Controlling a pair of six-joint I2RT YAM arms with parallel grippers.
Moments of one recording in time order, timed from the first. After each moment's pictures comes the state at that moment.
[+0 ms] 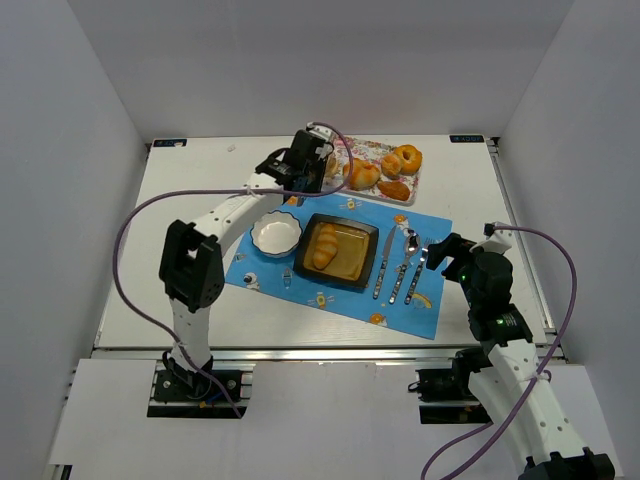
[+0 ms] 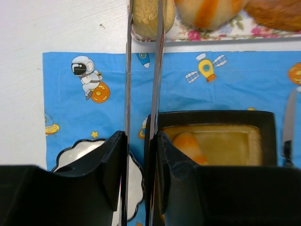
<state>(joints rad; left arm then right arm) -0.59 2.00 1.80 -0.54 -0.24 -0.15 0.19 0.54 0.38 -0.15 0.12 0.41</state>
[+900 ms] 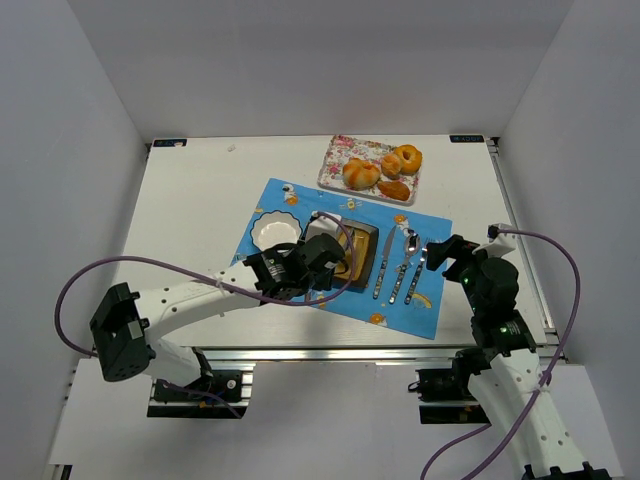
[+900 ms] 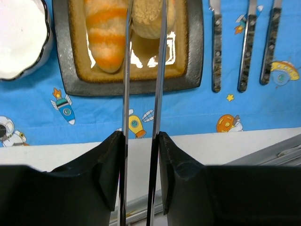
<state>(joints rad) -1.07 1.39 1.11 -0.55 -0.45 -0.58 0.19 0.46 0.38 -0.15 0.06 0.42</state>
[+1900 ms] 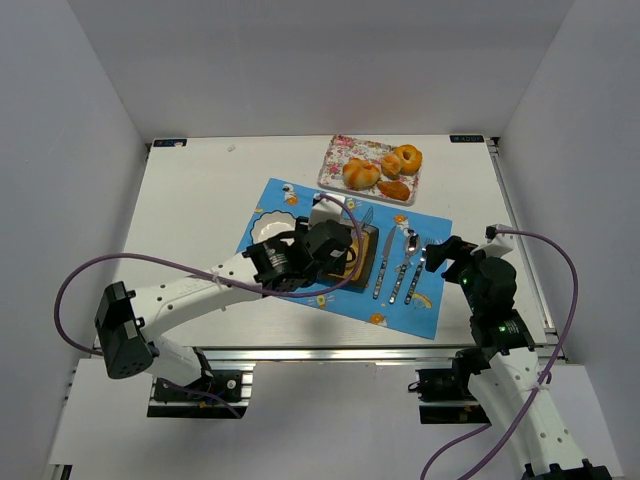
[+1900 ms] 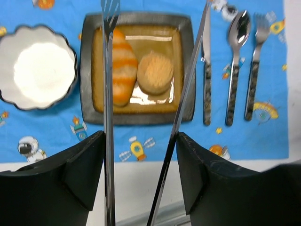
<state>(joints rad) -1.10 1.43 1.26 -0.61 -0.58 -0.57 0.19 0.47 0.36 -0.15 0.06 0.42</state>
